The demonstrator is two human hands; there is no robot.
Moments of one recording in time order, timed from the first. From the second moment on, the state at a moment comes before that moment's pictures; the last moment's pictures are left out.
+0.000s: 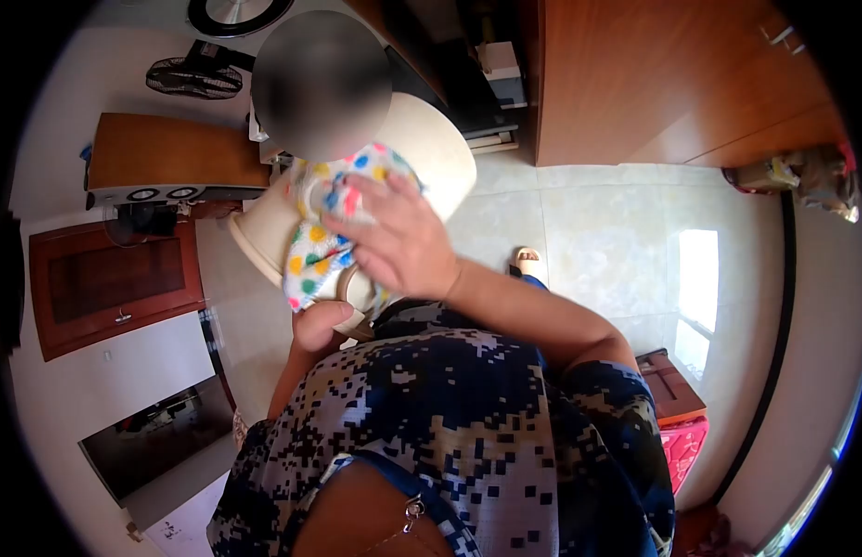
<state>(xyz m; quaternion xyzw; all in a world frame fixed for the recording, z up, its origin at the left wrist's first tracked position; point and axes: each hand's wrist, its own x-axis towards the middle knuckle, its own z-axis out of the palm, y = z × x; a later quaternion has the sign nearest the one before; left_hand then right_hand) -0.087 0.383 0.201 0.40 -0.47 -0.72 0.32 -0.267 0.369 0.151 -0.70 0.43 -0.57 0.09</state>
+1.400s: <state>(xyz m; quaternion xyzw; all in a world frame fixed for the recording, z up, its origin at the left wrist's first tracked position) -0.094 0.371 0.227 0.36 -0.33 -0.83 0.28 -0.308 0.303 0.131 -0.64 0.59 -0.30 0.39</state>
